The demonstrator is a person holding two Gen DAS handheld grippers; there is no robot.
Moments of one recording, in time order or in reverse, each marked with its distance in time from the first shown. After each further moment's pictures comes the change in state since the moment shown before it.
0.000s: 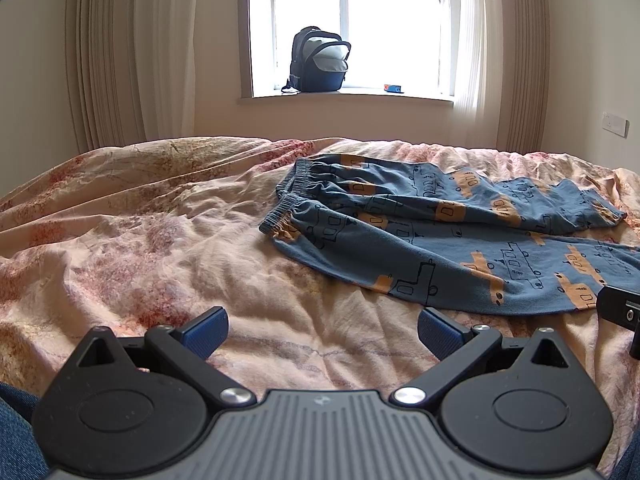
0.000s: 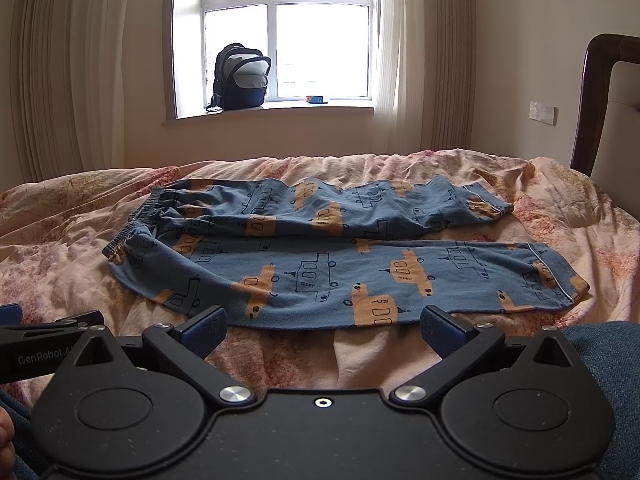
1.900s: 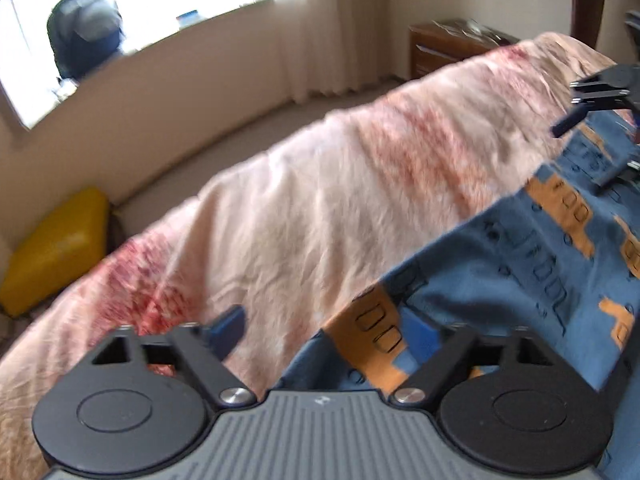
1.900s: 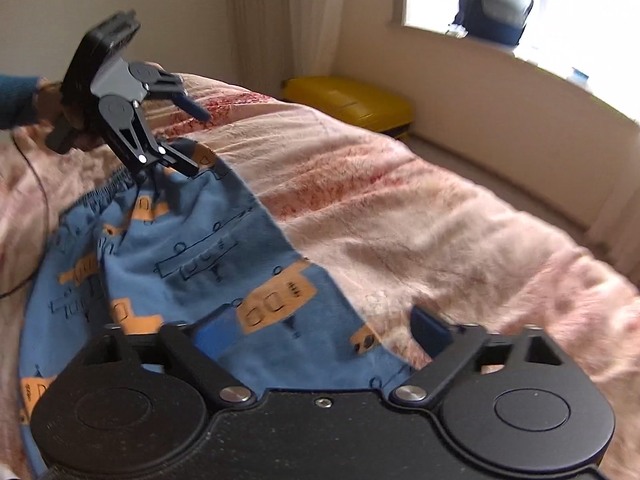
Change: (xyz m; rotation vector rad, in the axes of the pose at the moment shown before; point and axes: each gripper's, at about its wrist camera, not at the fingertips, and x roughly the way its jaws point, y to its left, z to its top) left arm 0.391 -0.016 0.240 0.576 0.344 -0.464; right arm 0.420 -0.079 0.210 -0.523 0.356 0.750
